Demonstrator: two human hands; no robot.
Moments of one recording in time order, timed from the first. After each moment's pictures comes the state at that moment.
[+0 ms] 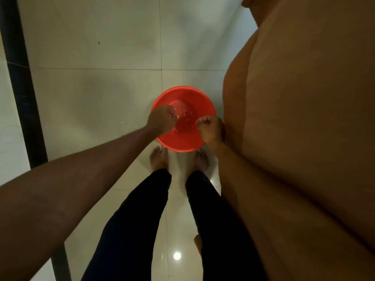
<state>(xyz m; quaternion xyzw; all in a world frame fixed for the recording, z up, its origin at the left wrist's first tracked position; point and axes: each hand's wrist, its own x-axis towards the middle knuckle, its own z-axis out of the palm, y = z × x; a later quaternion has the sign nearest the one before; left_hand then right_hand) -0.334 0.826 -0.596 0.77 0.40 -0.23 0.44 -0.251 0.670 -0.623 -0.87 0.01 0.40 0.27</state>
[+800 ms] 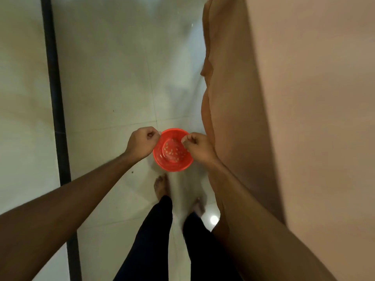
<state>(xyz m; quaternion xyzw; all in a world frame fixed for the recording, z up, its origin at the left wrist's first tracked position) -0.342 0.855 -0.348 0.81 0.36 -0.10 0.45 -0.244 0.673 -0.344 -0.82 -0.06 0.40 0.40</state>
